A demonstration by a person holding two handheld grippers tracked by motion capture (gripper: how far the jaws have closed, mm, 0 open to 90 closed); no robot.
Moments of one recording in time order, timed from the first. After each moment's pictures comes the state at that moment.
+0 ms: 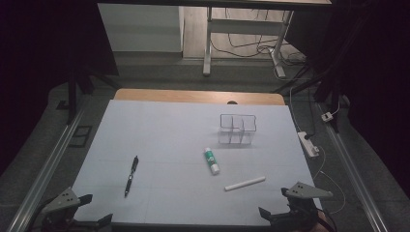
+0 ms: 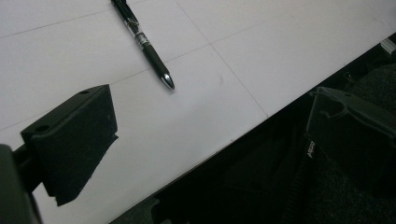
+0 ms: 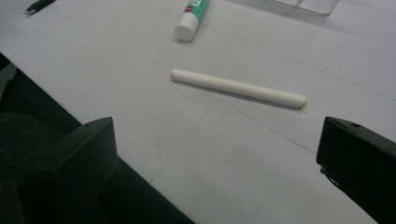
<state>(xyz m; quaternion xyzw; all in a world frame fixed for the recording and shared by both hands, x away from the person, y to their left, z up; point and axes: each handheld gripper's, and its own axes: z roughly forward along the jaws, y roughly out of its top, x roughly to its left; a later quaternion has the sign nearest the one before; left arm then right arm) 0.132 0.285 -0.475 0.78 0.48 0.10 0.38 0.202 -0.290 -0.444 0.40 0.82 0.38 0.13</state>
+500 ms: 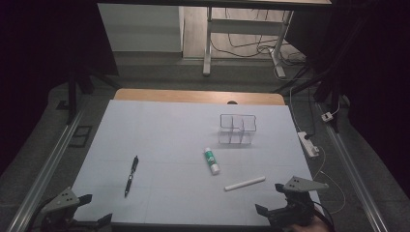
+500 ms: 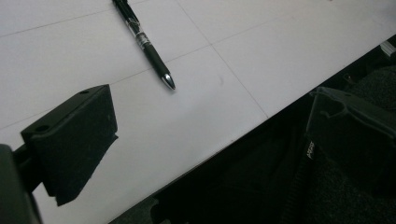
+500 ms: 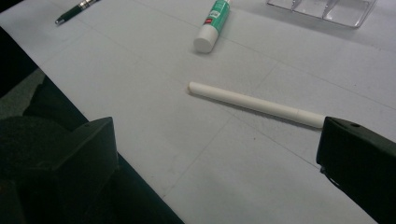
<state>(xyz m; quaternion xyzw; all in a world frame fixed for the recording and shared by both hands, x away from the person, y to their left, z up) 0.133 0.286 -0.475 0.78 0.48 0.10 0.38 0.217 -0.285 -0.443 0.38 0.83 0.40 0.10</state>
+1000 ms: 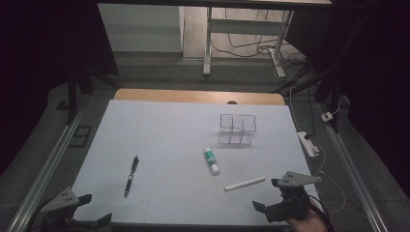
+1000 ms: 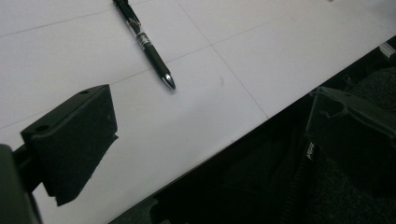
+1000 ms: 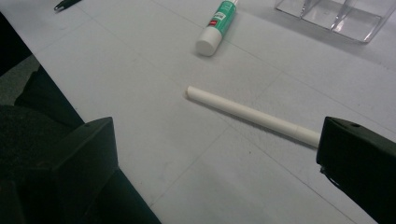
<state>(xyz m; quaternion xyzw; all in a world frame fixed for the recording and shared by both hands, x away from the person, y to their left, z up) 0.132 0.287 -0.475 0.78 0.48 0.10 0.38 0.231 -0.278 -0.442 0.35 0.85 0.39 0.10</state>
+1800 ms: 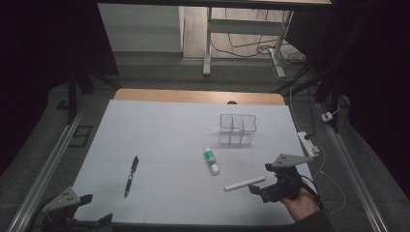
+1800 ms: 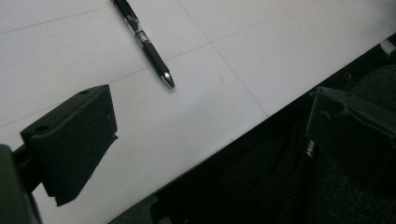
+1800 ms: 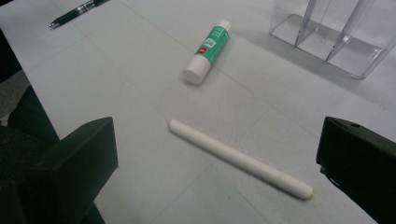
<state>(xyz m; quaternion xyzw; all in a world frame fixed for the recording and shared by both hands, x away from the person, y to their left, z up) 0.134 0.286 -0.475 0.78 0.48 0.09 0.38 0.278 -0.268 -0.437 0.33 0.85 0.40 0.09</state>
